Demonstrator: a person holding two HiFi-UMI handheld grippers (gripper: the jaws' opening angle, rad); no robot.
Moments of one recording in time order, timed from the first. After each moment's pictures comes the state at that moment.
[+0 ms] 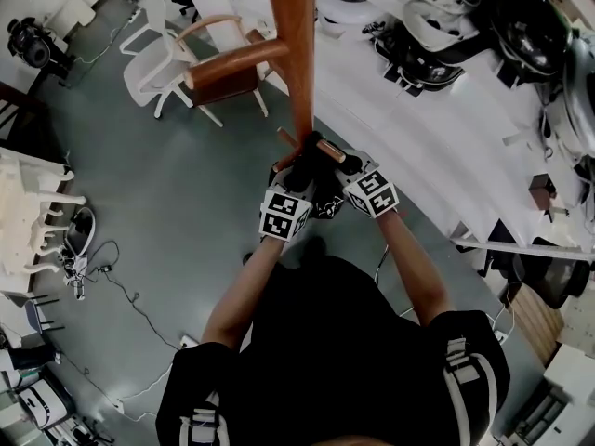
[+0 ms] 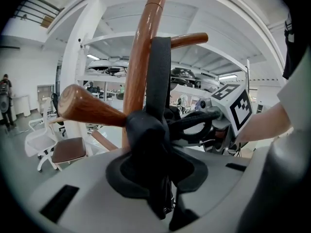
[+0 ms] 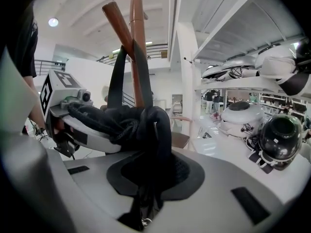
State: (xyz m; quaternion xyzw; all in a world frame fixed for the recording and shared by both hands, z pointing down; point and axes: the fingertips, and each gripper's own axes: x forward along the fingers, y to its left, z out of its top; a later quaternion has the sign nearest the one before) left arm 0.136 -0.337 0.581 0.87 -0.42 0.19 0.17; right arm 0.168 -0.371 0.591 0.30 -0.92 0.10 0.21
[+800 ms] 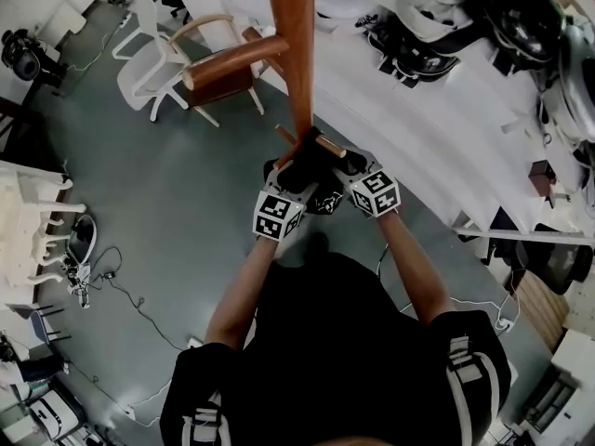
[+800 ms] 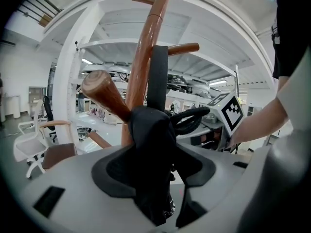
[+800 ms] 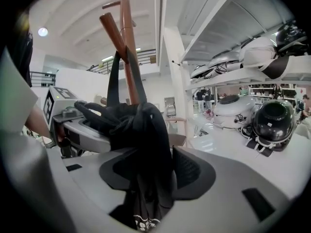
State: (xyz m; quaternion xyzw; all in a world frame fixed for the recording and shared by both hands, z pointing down) left arm 0.129 -0.330 0.583 0.90 -0.38 0.15 0.14; right arm 0.178 -0.366 0.604 0.34 -0.91 0.14 0.17
